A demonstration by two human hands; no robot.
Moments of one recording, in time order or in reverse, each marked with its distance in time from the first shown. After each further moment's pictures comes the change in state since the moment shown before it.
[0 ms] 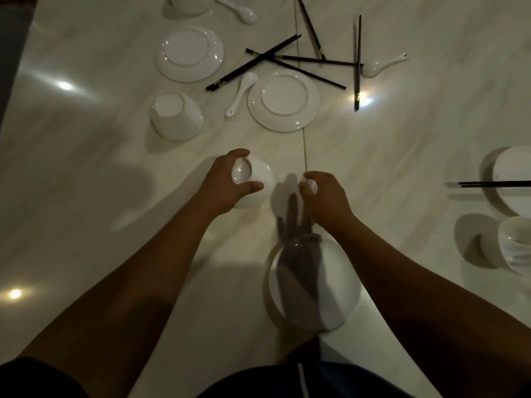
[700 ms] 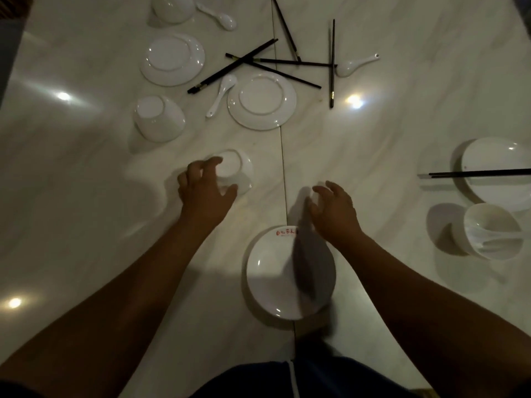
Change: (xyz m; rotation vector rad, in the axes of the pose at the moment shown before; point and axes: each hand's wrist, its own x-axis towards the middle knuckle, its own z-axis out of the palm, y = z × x) left_hand -0.042 0.010 0.033 0.409 0.291 -0.018; right_hand -0.036 0.067 -0.029 -0.182 0.046 -0.006
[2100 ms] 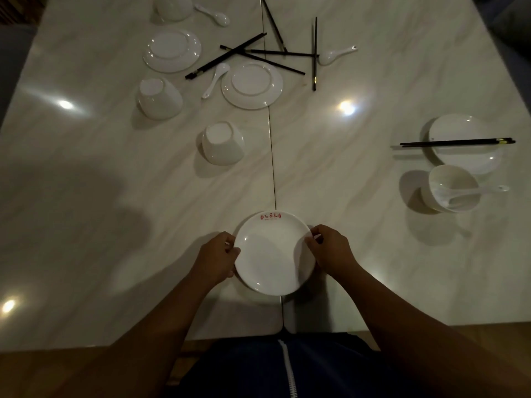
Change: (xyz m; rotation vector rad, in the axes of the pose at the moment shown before) left_hand -0.176 -0.041 0.044 -0.381 -0.441 -0.301; right_hand -0.137 0.056 0.029 0.225 -0.148 0.136
